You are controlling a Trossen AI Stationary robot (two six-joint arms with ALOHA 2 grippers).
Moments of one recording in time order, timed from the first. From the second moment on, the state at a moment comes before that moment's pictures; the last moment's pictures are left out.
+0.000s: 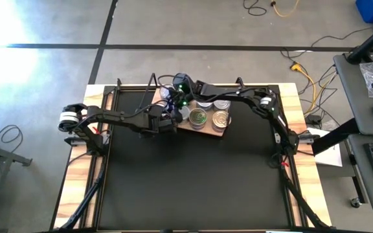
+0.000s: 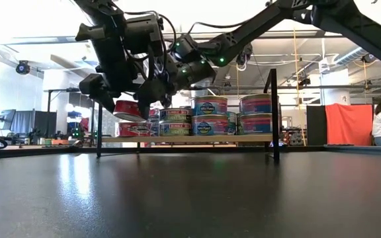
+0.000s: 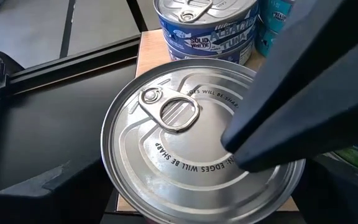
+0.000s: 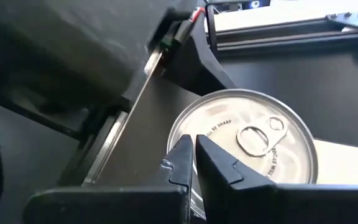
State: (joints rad) left arm 0.11 1.63 1.02 -0.70 -0.85 -1.08; right arm -0.41 2.26 1.83 -0.09 -0.66 -0.11
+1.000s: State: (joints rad) left arm 0.11 1.63 1.02 -0.69 -0.83 -1.04; right arm -0.41 2.27 1.83 -0.04 -0.71 -0.03
